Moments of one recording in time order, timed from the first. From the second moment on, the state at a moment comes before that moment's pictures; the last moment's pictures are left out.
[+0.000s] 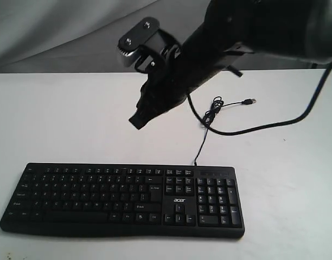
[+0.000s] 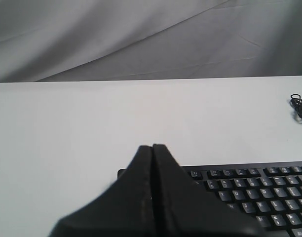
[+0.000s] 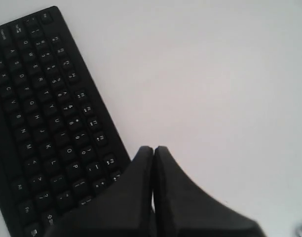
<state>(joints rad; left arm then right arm) -0.02 0.00 0.00 -0.04 0.28 -0.01 0.77 1.85 -1.46 0.37 0.67 -0.67</state>
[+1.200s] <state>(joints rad) -0.02 0.00 0.00 -0.04 0.28 -0.01 1.06 2.33 -1.86 0.39 0.53 -0.65</state>
